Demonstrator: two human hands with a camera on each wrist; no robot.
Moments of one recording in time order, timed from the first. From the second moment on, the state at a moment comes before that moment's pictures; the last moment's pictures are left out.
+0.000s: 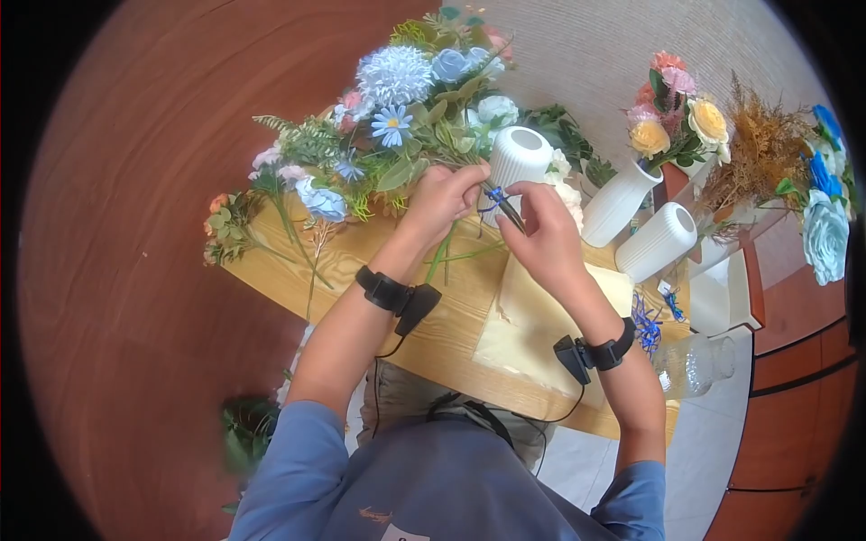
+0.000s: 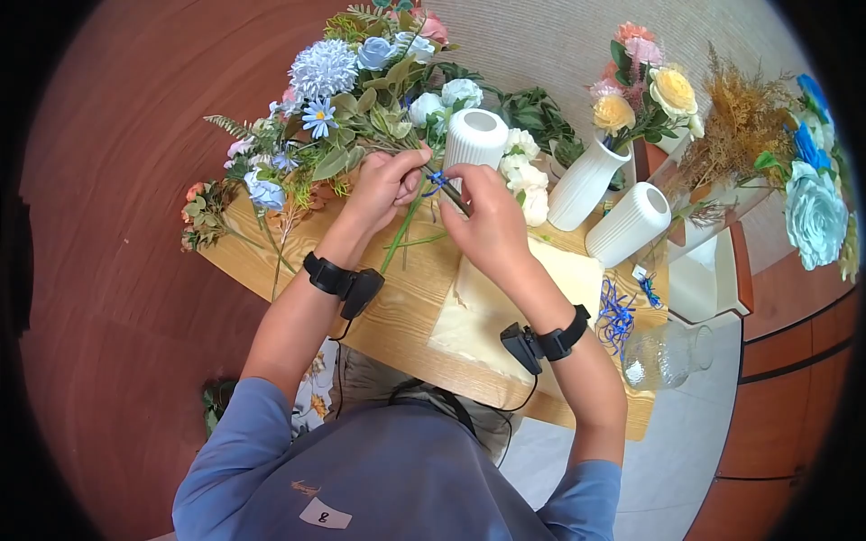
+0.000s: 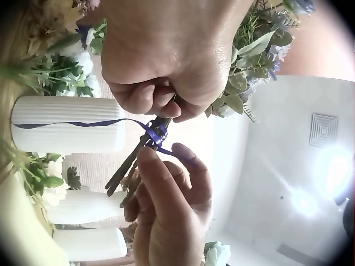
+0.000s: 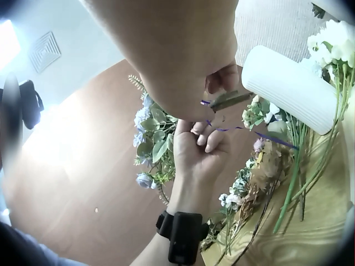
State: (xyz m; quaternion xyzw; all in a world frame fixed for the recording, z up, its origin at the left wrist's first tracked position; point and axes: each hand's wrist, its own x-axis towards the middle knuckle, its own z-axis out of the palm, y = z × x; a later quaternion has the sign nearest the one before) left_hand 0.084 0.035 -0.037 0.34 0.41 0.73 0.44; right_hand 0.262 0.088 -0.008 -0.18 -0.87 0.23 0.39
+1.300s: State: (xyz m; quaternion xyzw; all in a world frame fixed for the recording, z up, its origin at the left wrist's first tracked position) left_hand 0.039 0.021 -0.012 0.28 0.21 0.79 0.49; right_hand 0.327 0.150 -0.023 -0.27 -0.43 0.72 0.47
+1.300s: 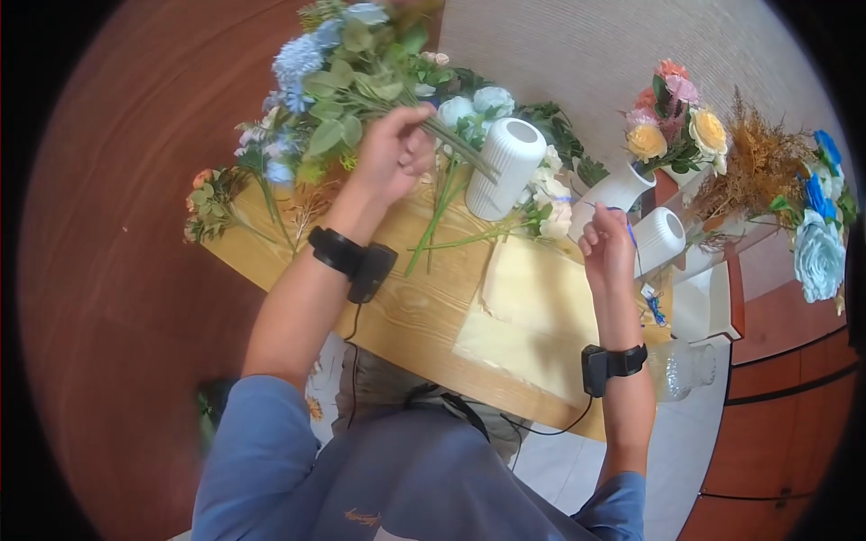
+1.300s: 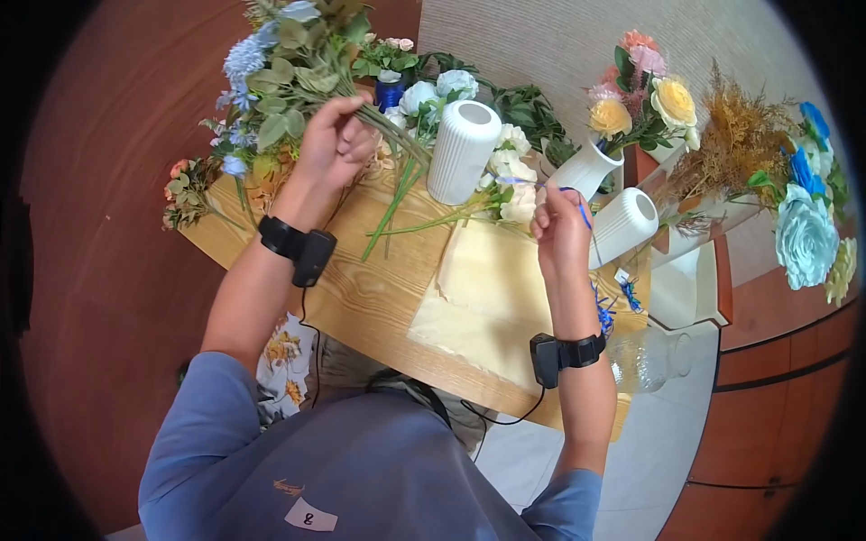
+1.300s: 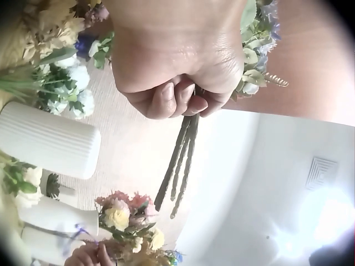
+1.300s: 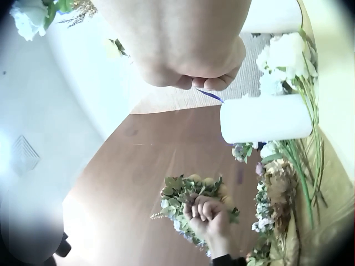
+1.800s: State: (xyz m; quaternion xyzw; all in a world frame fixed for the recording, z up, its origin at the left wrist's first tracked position) left_hand -0.051 0.019 0.025 0.23 0.36 0.83 0.37; right_hand 0.460 0.169 0.005 -0.49 -0.80 0.21 0.28
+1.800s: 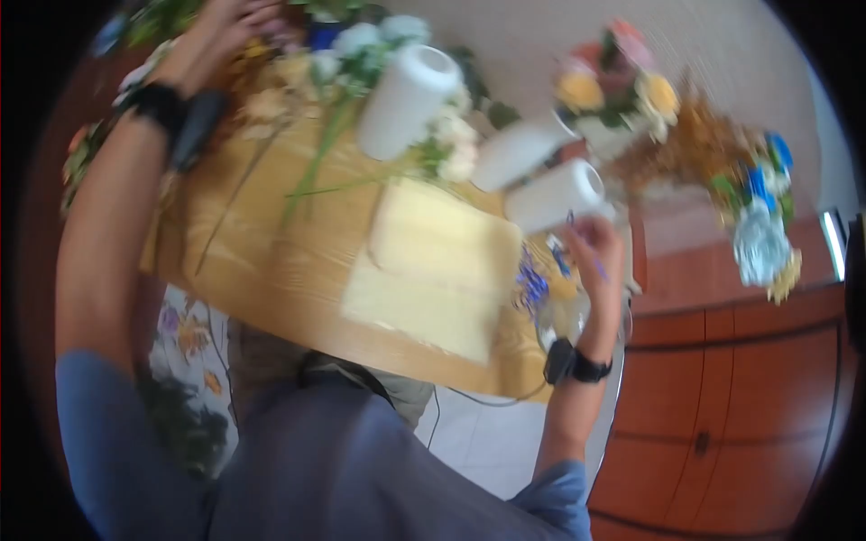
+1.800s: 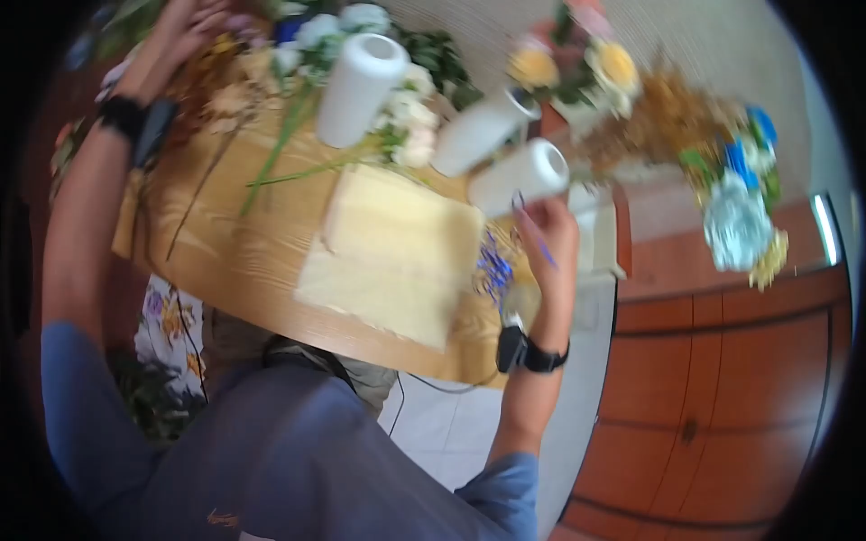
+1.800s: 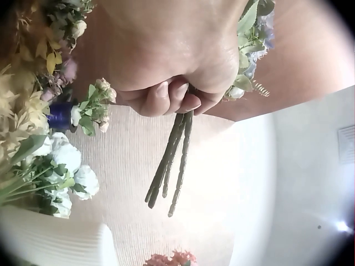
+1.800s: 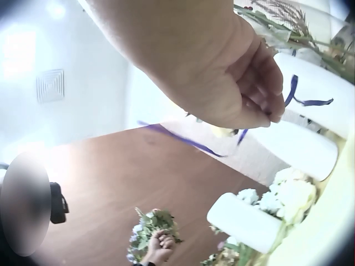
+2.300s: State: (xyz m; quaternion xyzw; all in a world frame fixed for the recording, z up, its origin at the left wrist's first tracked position) left_hand -0.020 0.060 -0.035 0.31 0.37 0.76 0.43; right_hand 0.512 0.177 -0.075 -0.52 -0.84 -0.07 0.14
